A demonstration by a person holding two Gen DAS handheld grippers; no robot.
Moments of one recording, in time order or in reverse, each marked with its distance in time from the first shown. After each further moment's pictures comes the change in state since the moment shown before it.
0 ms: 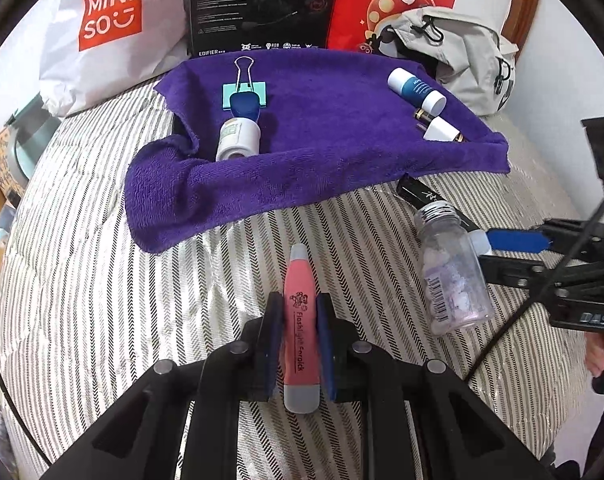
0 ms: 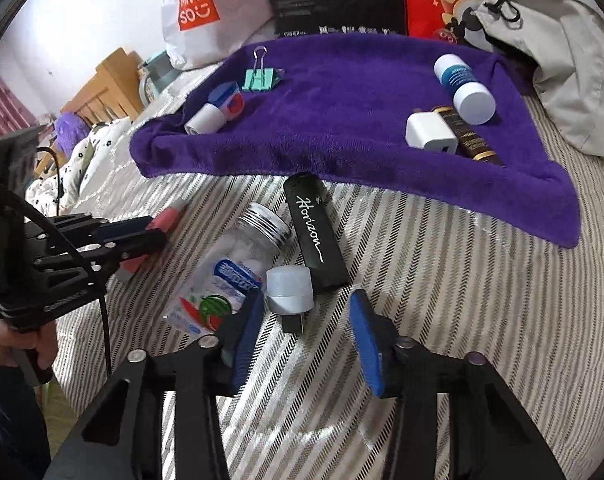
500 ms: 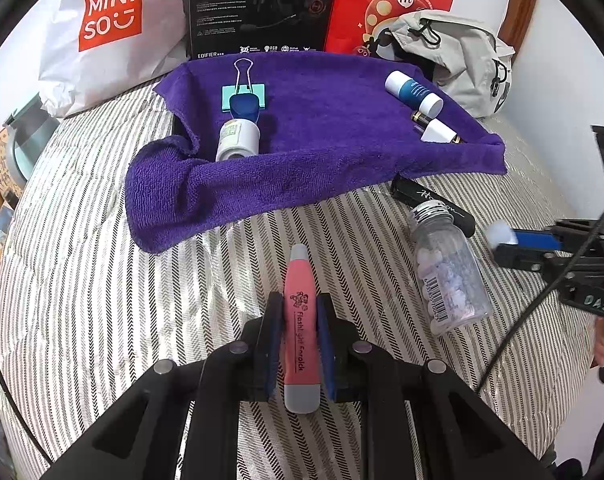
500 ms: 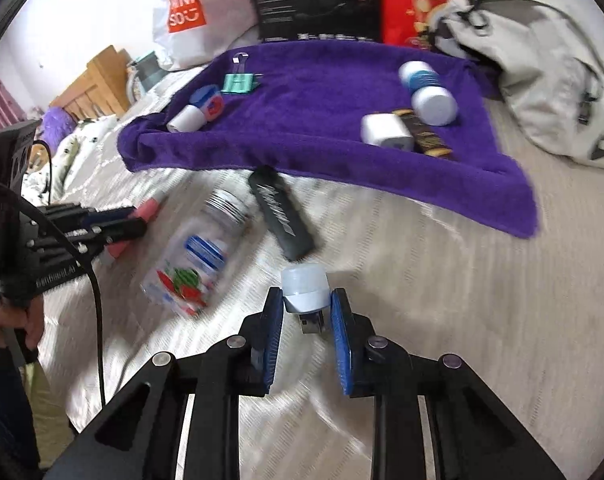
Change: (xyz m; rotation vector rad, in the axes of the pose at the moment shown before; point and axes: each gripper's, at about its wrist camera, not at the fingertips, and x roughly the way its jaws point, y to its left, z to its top) left arm -0.001 0.000 -0.002 0.006 -0.014 -0.006; right arm -0.027 -0.018 -0.016 -0.009 -0.003 -0.089
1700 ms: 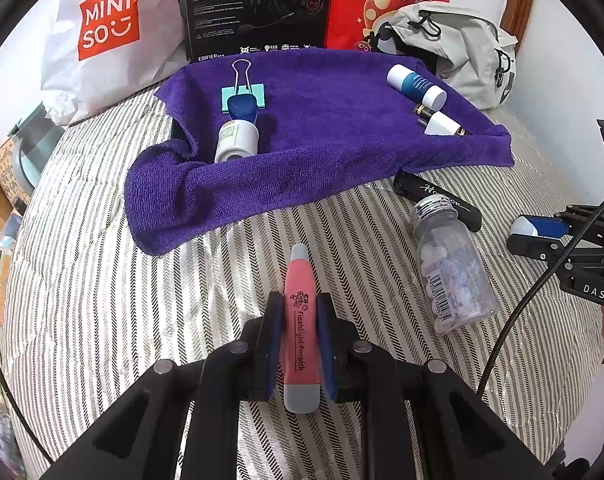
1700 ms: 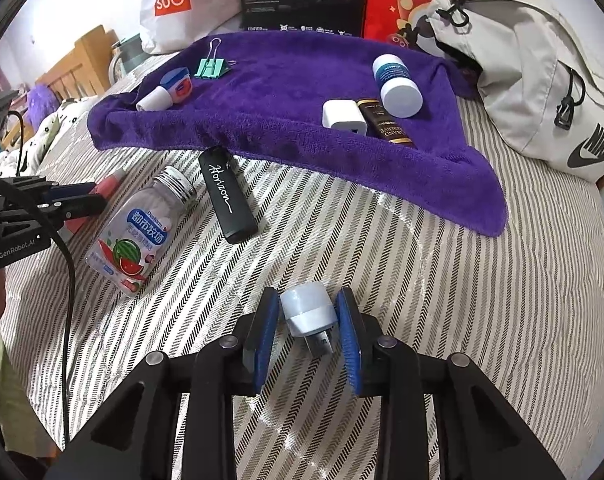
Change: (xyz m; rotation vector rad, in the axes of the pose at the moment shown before) left arm 0.003 -0.006 0.000 0.016 0.008 0.049; right arm 0.011 -0.017 -0.006 -0.057 0.004 -0.082
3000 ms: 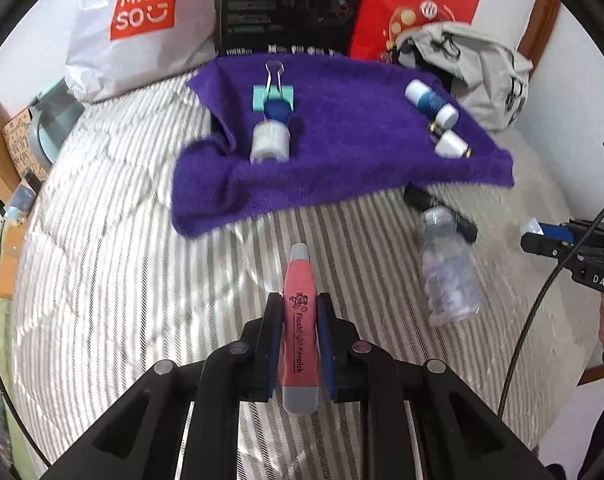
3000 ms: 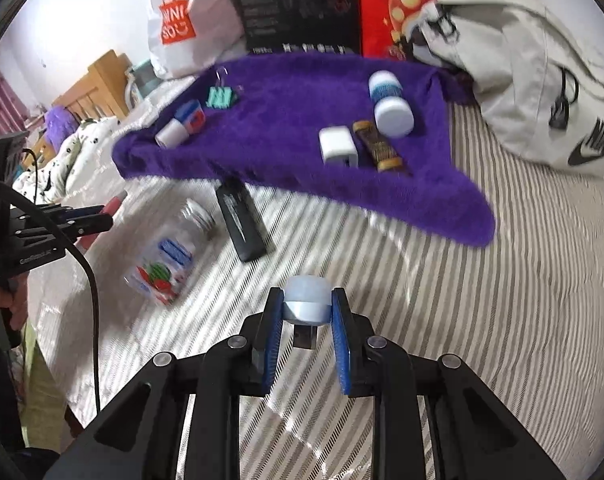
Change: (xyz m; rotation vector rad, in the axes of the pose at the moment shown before) left arm -0.025 0.020 0.002 -0.091 0.012 -0.015; right arm -0.030 -0.018 0.016 0.032 -0.031 0.110
